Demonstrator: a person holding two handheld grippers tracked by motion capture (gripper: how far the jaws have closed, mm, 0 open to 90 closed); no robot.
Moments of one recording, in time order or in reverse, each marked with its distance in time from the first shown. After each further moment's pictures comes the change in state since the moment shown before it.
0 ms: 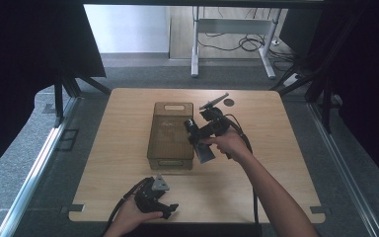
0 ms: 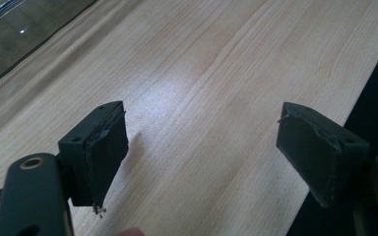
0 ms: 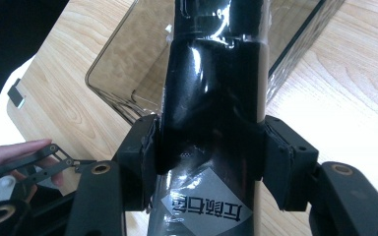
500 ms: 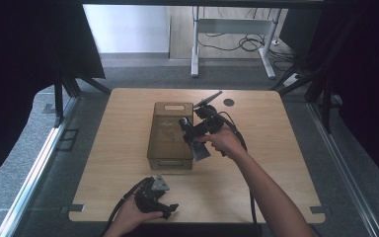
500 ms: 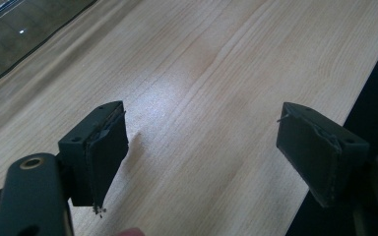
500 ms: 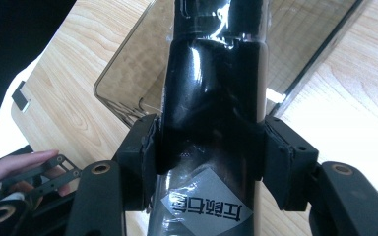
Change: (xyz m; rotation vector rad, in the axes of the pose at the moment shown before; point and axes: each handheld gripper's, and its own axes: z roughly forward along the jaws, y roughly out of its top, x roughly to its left) left arm -0.001 0.000 0.000 0.003 -0.002 0.004; right arm 0.010 0.012 0.008 0.006 -0.002 -0.013
